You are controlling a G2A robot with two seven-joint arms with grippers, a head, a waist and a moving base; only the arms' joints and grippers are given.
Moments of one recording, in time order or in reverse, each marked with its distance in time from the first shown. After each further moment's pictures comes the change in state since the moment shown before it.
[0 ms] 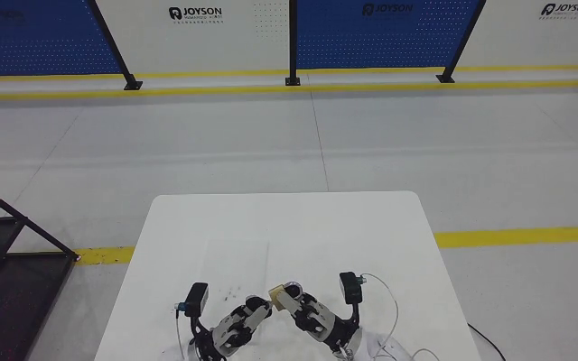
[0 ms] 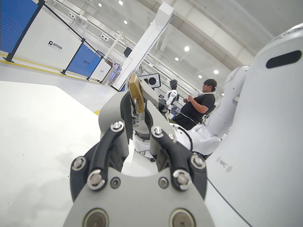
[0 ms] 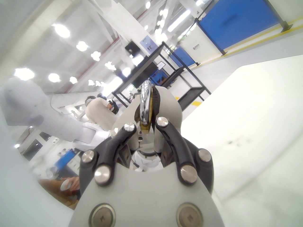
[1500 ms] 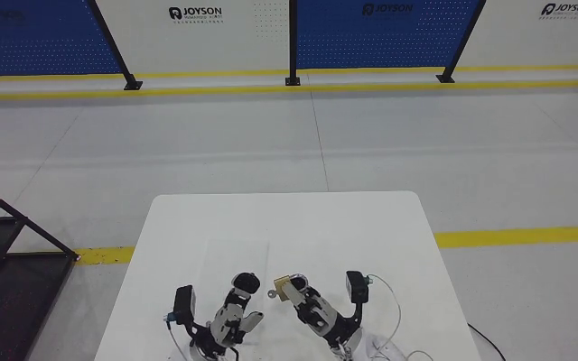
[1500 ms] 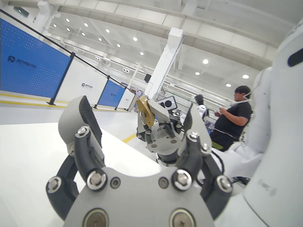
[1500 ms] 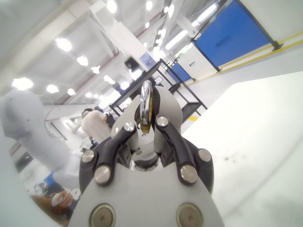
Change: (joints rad) left arm 0.141 -0.242 -0.283 -0.019 0.270 0.009 0.110; right arm -0.006 -0.033 0.014 0.026 -0.069 -0.025 -0.141
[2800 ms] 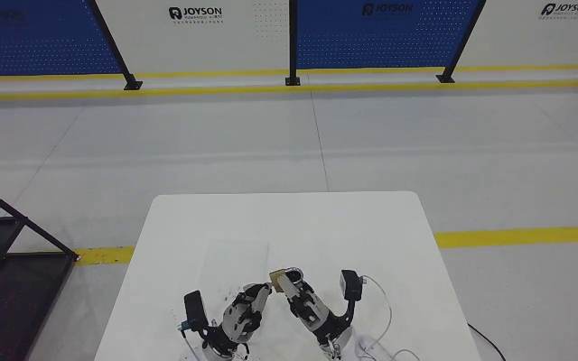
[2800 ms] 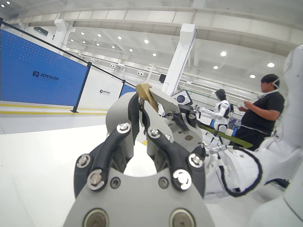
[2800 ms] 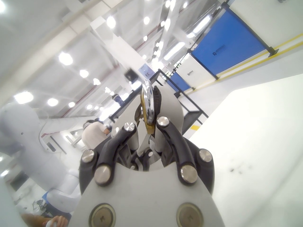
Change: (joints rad) left arm -0.046 -0.074 0.051 0.072 0.266 0.283 0.202; right arm 0.042 -0.040 -0.077 0.047 -0.012 0.073 -0.121
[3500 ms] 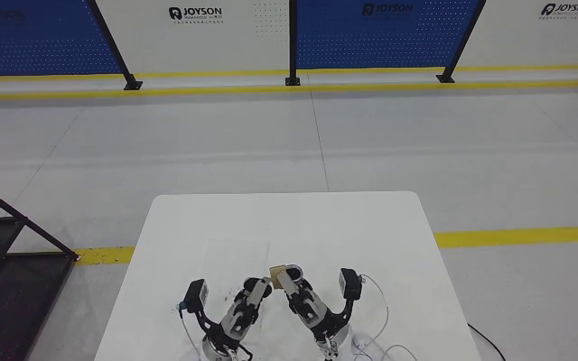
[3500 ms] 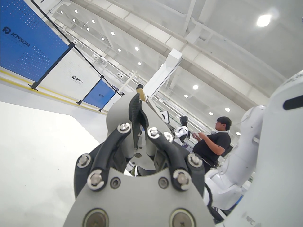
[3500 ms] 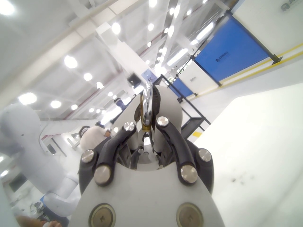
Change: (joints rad) left arm 0.012 0.005 0.015 -0.044 -0.528 -0.279 -0.377; right arm 0.046 -0.018 -0.032 0.061 -0.044 -0.030 -0.105
